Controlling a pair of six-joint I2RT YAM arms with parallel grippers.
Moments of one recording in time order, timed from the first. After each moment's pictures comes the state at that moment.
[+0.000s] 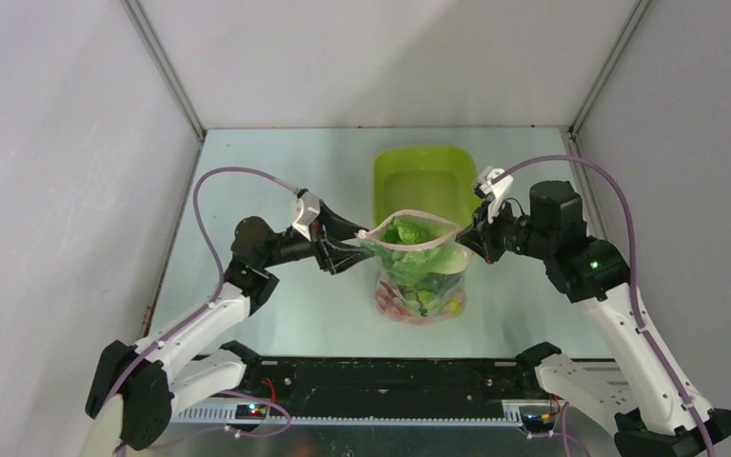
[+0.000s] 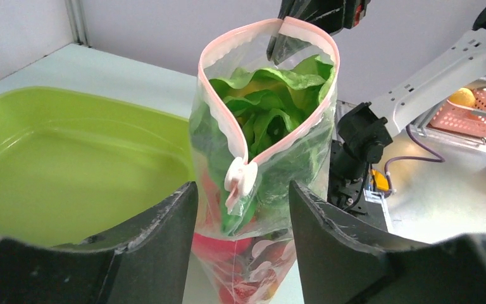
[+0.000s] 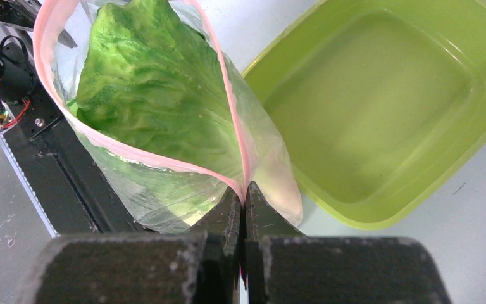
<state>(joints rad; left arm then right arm) -0.49 1.00 0.54 0.65 0.86 -0.33 0.42 0.89 1.14 -0.75 -0.46 -0.16</state>
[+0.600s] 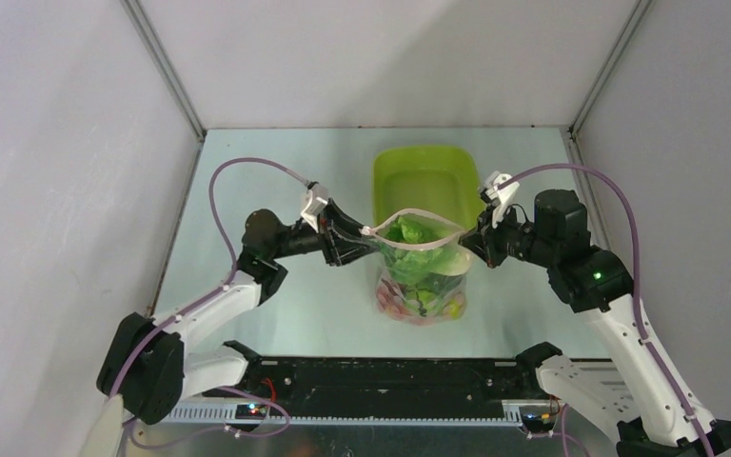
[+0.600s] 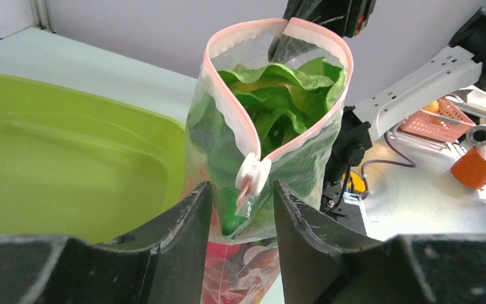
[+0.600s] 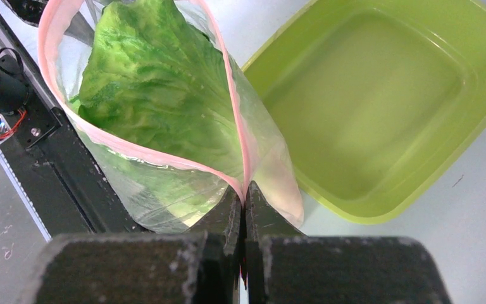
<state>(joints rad) -0.49 1.14 0.56 0.76 0.92 -0.42 0.42 0.83 1.09 -0.71 -0.43 -0.12</state>
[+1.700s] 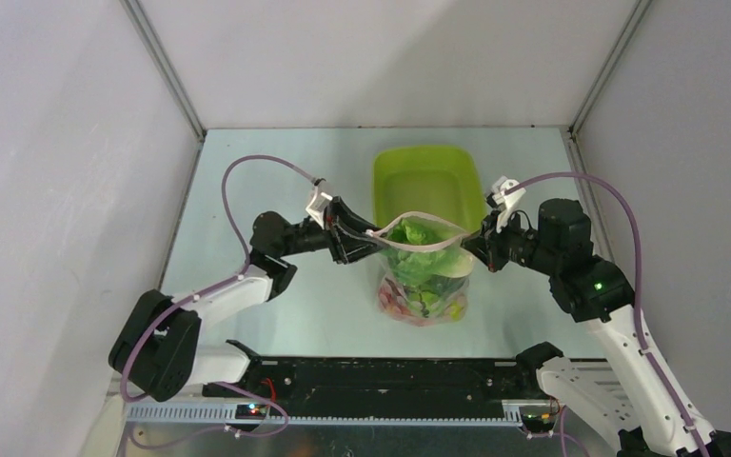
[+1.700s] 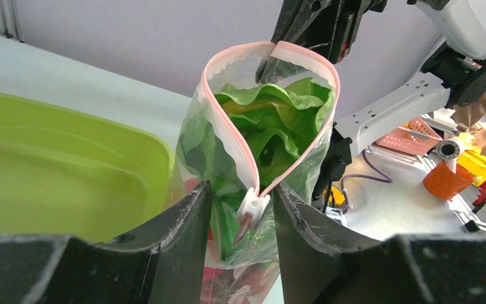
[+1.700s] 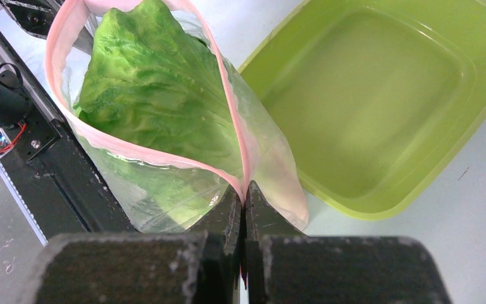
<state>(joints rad) -0.52 1.28 0.56 1.04 0.93 -0.60 0.41 0.77 1.02 -0.66 -0.42 -0.07</state>
